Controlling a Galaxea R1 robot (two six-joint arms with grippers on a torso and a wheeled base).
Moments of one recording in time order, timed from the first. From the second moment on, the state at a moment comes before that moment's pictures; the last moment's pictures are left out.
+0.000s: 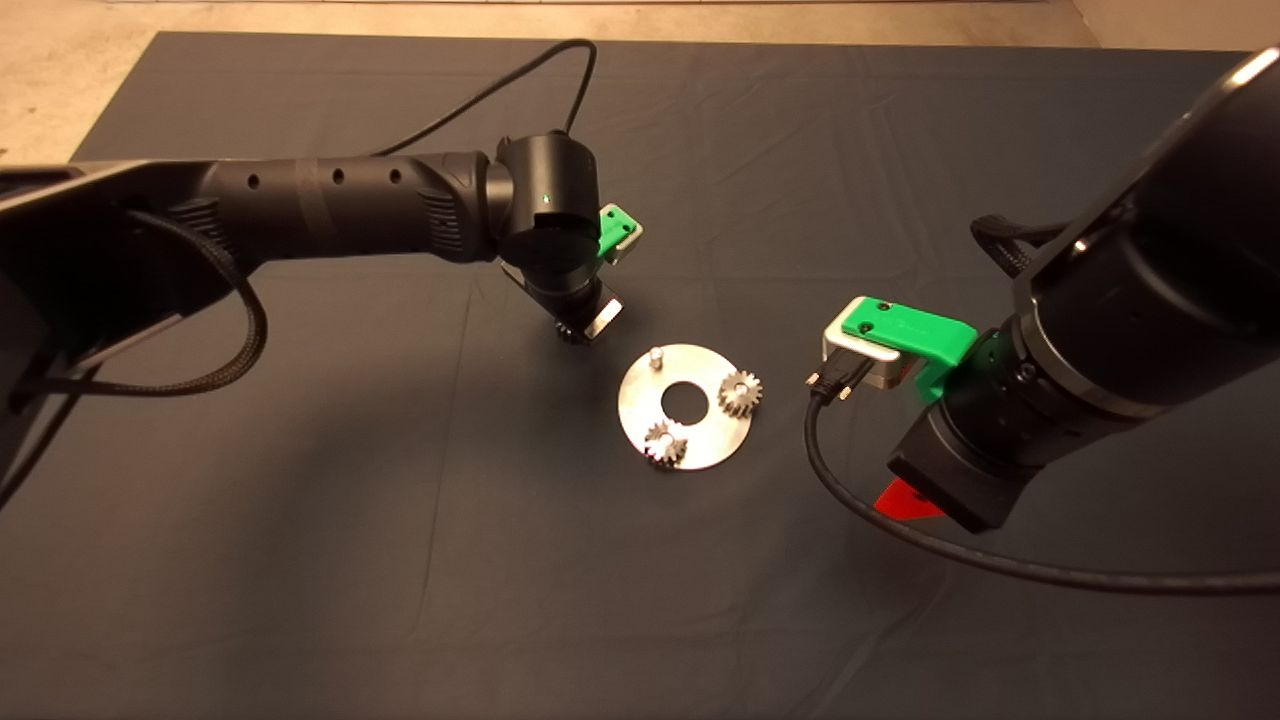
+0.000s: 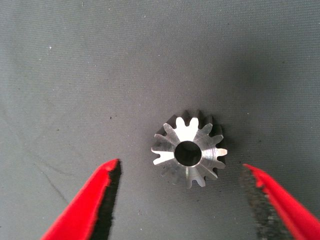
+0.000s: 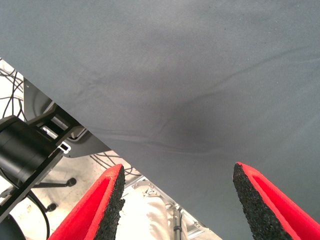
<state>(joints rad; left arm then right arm) -0.37 2.76 -1.28 0.69 1.53 -0.80 0.70 2.58 -0.60 0.08 -1.52 1.24</state>
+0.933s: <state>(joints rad) -0.37 2.75 -1.28 0.69 1.53 -0.78 0.70 2.58 -0.59 0.08 -1.50 1.24</state>
